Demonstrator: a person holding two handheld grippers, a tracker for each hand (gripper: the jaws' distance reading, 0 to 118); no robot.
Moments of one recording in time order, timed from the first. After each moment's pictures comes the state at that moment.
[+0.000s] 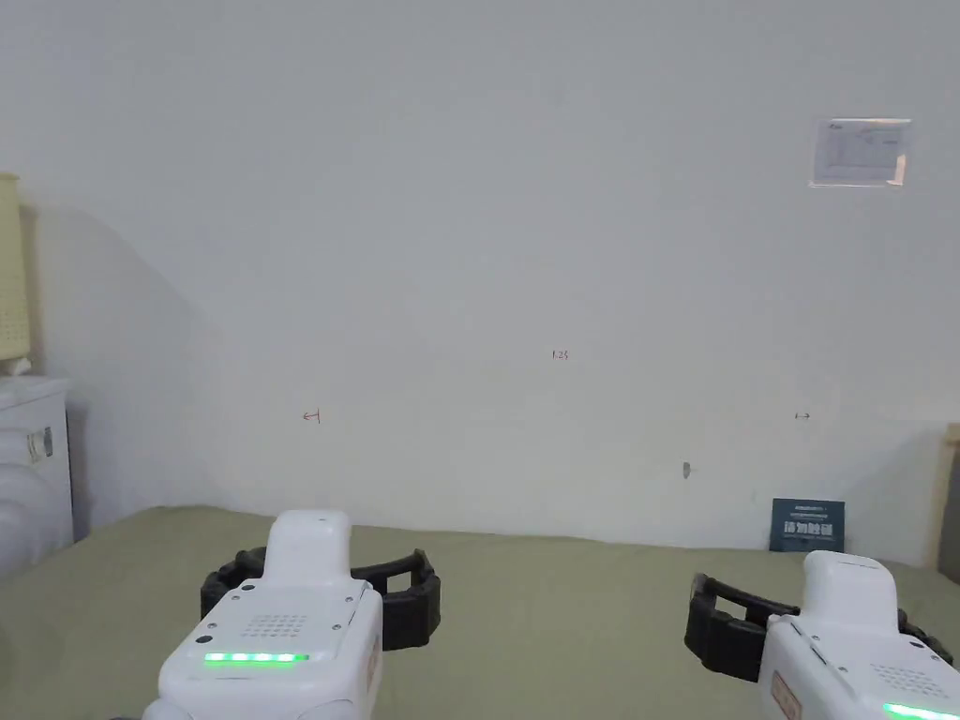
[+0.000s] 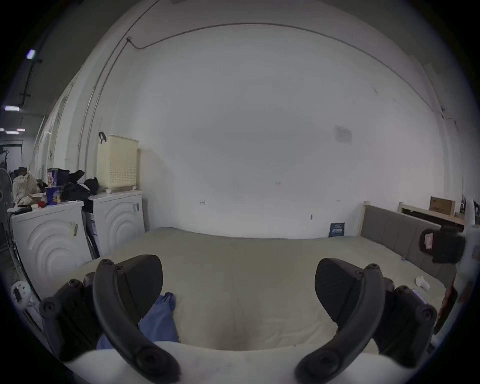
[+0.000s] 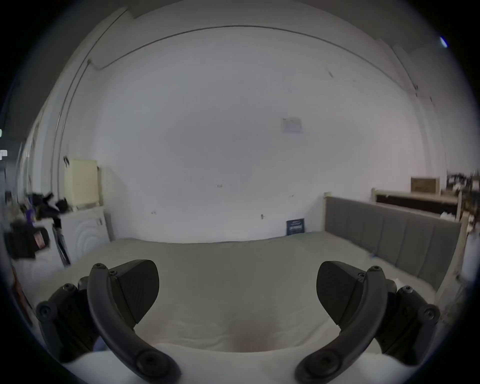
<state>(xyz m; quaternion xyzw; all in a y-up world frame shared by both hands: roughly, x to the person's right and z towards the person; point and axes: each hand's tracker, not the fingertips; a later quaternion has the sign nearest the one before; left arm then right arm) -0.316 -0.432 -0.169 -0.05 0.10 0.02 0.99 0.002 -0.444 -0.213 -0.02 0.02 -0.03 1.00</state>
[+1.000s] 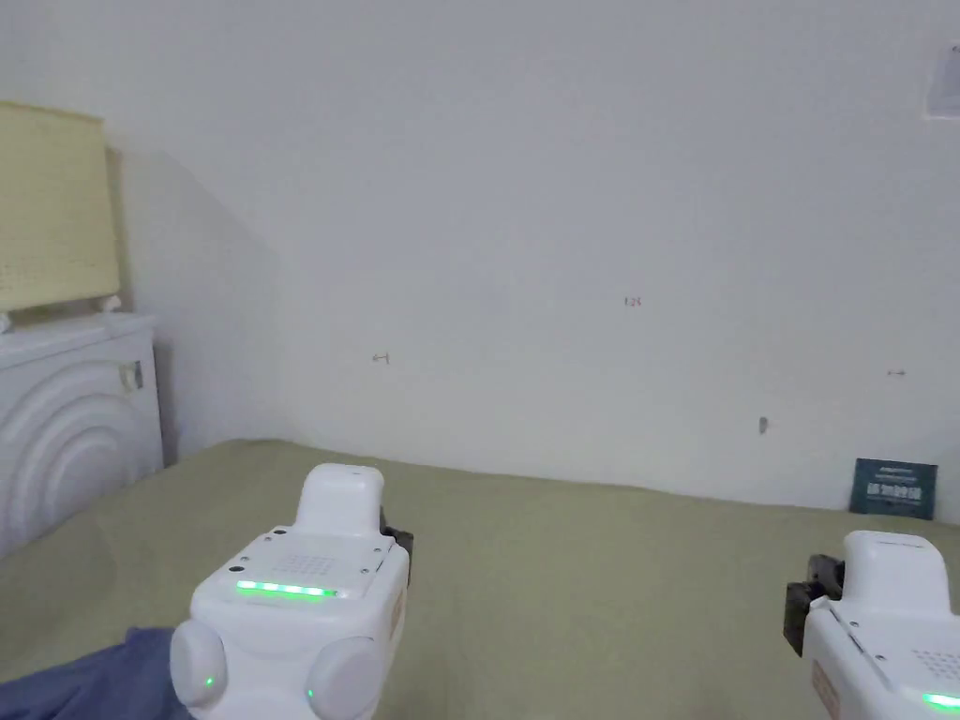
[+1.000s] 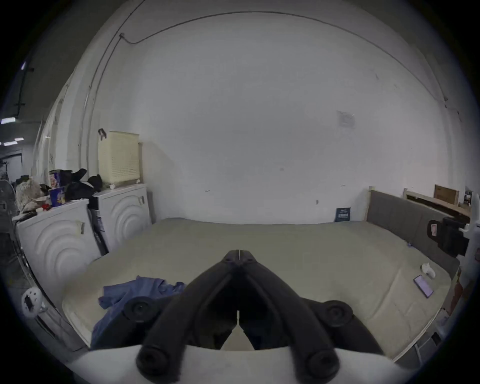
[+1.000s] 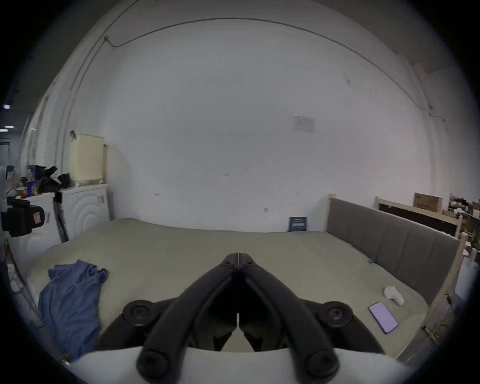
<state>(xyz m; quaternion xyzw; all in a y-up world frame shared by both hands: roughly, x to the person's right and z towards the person) -0.359 -0.446 -0.160 -0.10 0.13 0.00 0.99 -0.038 -0.469 -0.214 -0.05 0.05 0.02 1.00</state>
